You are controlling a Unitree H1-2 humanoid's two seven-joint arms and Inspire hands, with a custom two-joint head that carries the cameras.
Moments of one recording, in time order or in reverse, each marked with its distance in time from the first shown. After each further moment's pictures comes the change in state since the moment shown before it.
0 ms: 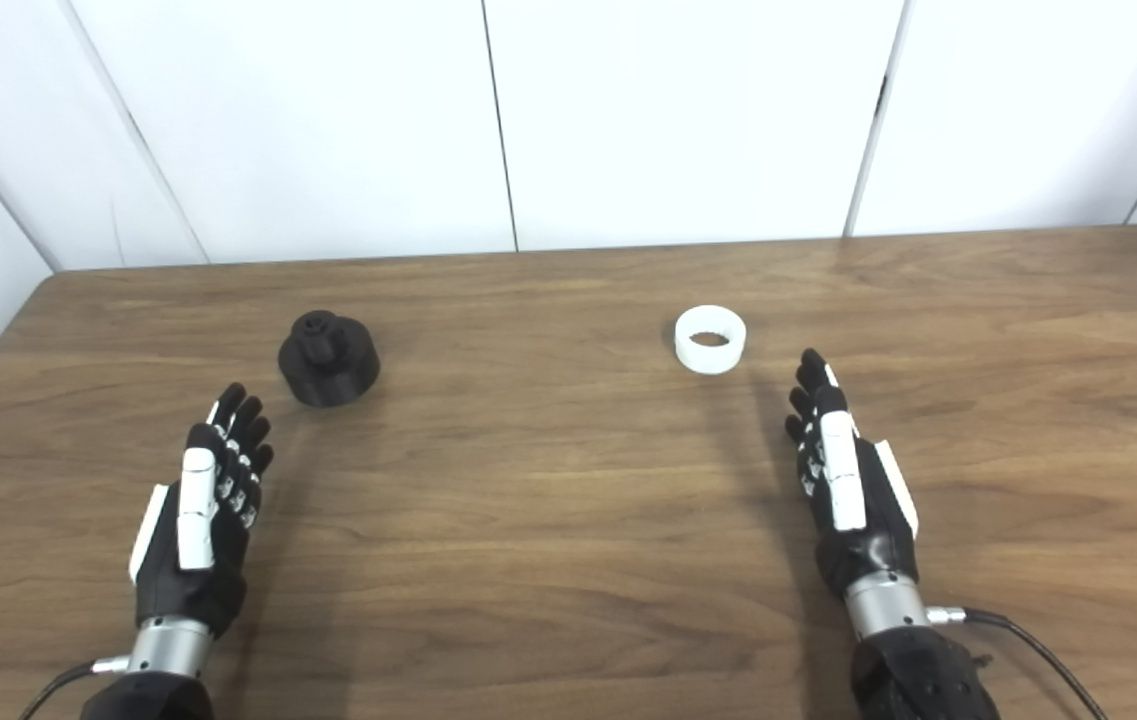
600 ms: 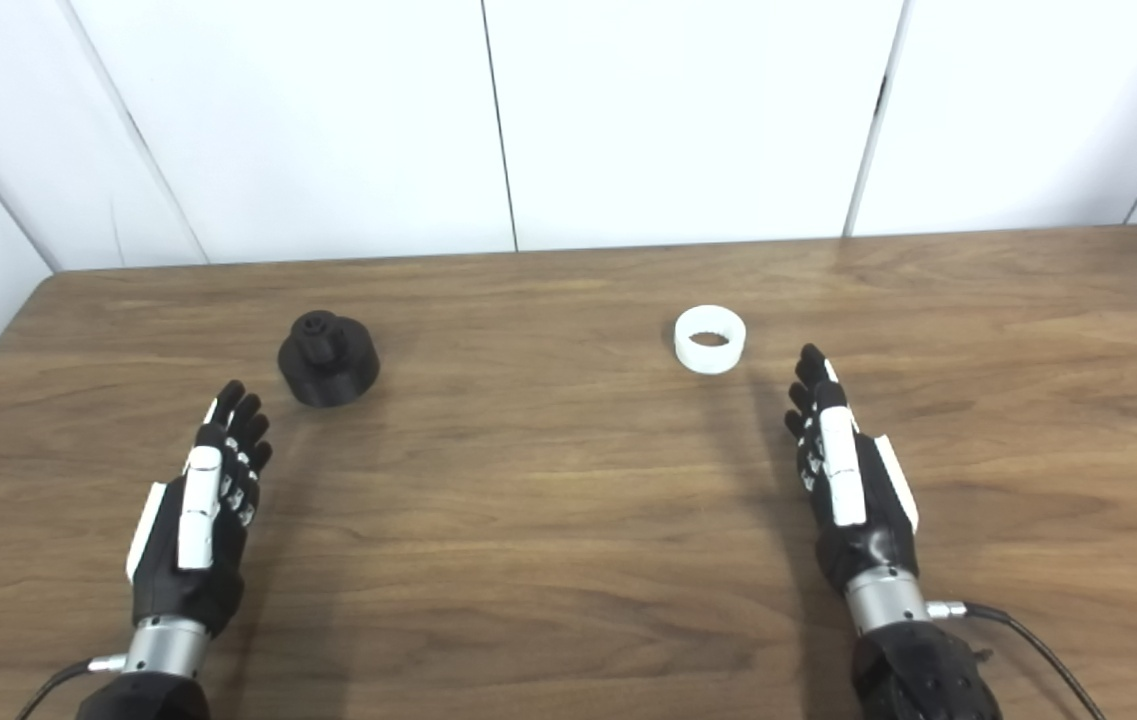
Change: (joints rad) left arm 0.000 0.009 -0.001 0.001 0.014 -0.020 -0.010; right arm -0.009 -0.007 0.003 0.000 0.000 0.000 0.001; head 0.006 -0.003
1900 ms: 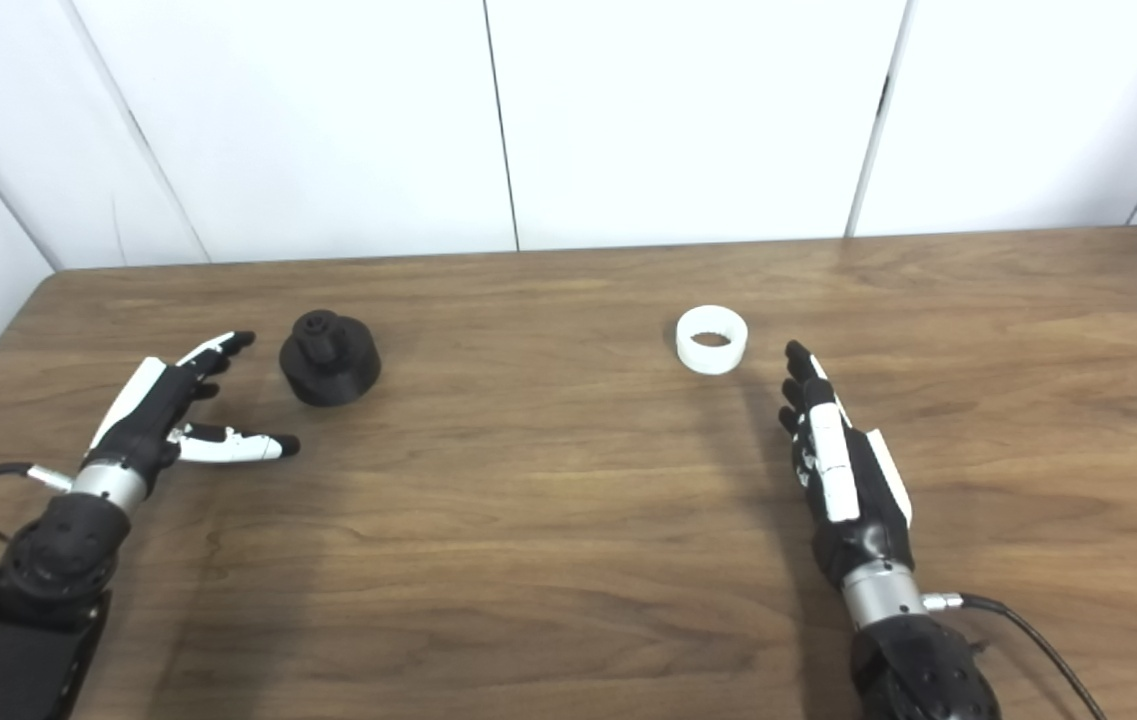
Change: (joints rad) left arm -0.376 0.380 -0.159 0.335 0.460 0.226 -0.116; right arm -0.007 -0.016 0.018 0.007 -0.017 -0.003 0.002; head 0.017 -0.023
